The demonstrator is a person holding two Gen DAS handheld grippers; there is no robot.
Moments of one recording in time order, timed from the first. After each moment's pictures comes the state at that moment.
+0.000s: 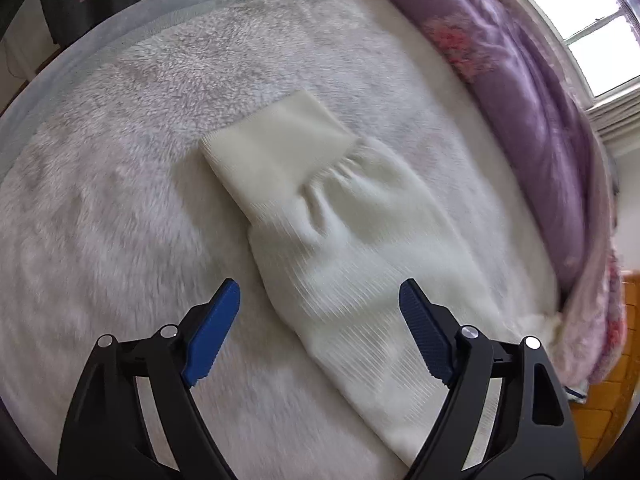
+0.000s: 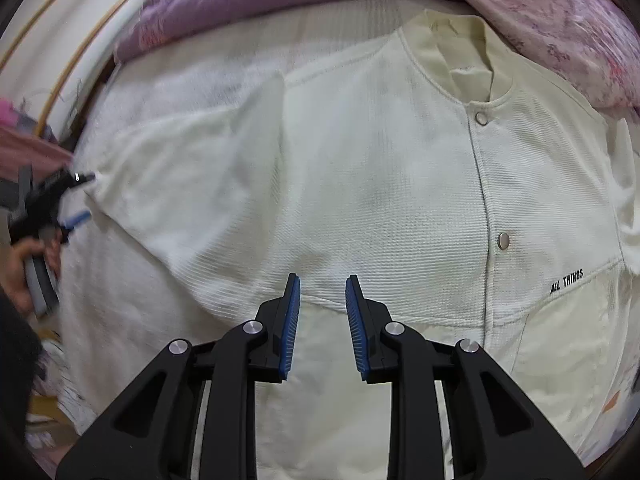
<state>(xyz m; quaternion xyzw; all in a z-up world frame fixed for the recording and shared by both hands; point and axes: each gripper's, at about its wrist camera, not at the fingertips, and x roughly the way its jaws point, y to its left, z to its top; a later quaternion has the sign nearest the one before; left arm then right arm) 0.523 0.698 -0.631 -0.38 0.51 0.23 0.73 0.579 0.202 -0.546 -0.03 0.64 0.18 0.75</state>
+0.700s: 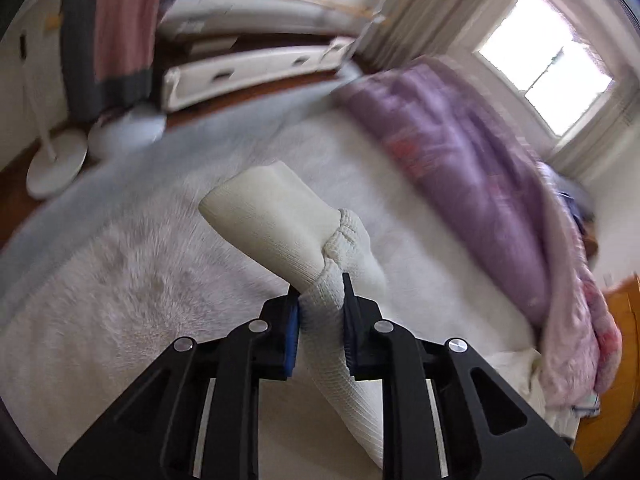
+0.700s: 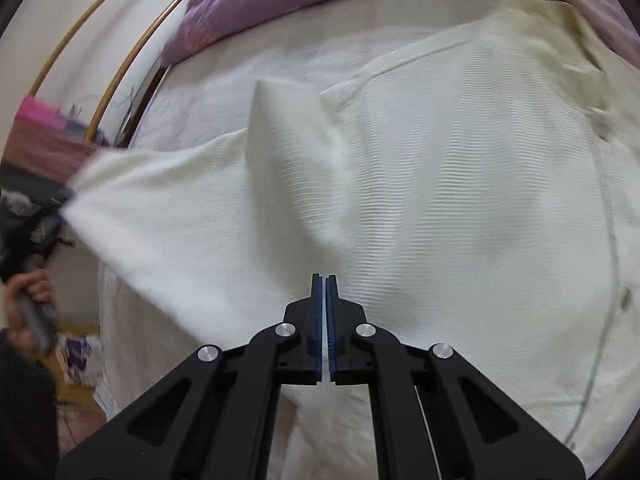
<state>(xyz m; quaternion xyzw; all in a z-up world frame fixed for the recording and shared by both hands) 0.454 0.693 -0.505 -0.32 0.35 0.25 0.84 0.616 0.254 -0.605 0.05 0.63 0.29 0.72</state>
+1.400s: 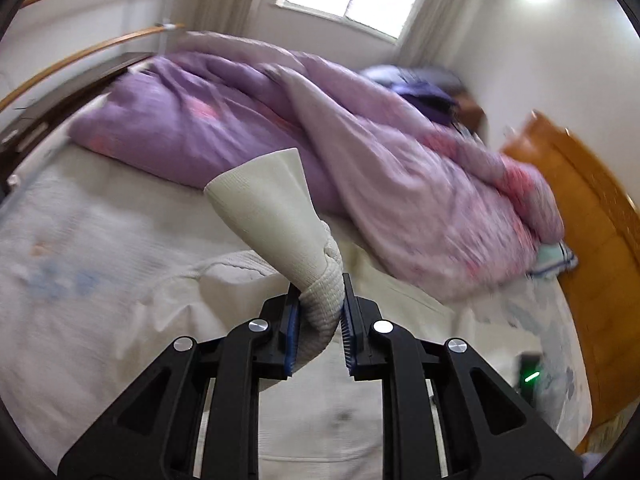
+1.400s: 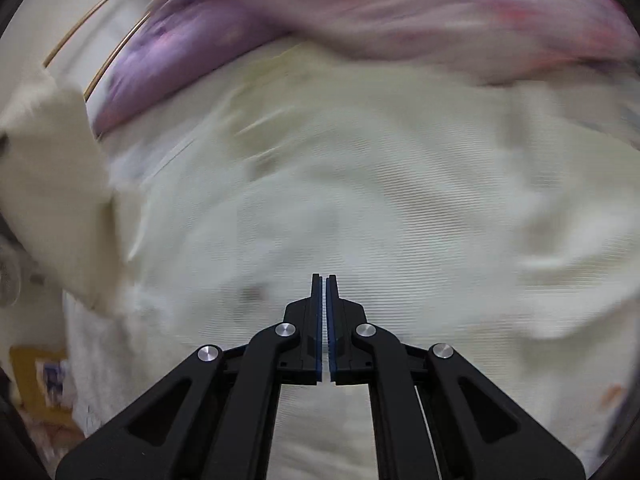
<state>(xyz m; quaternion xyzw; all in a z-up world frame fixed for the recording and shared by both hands) 0.617 0.232 -0.452 -0.17 0.38 0.01 0.91 0.693 -0.075 -0.545 0.07 0.60 0.17 0.78</state>
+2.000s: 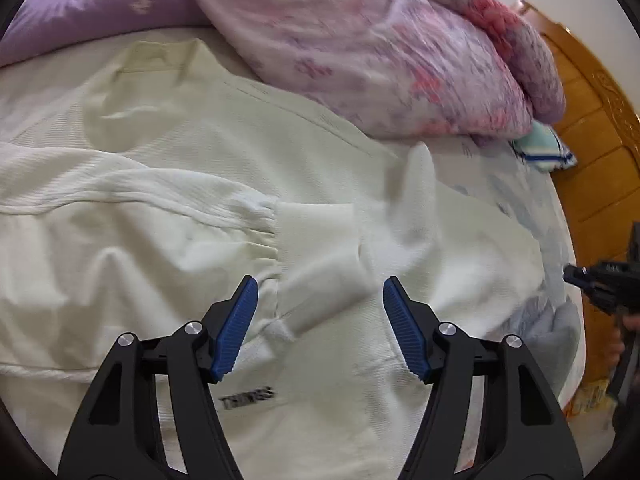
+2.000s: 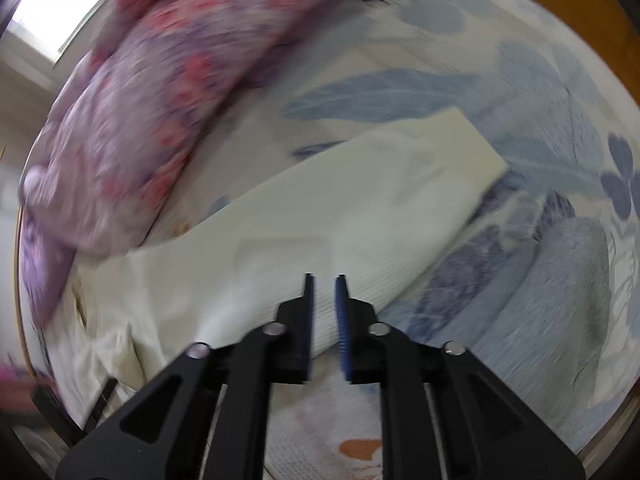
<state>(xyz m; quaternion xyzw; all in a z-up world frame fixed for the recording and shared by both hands) 0.678 0.001 -0.643 -0.17 0.54 -0.07 0.82 0.740 -0.443 -0.524 0.23 0.58 -0.08 0.78</state>
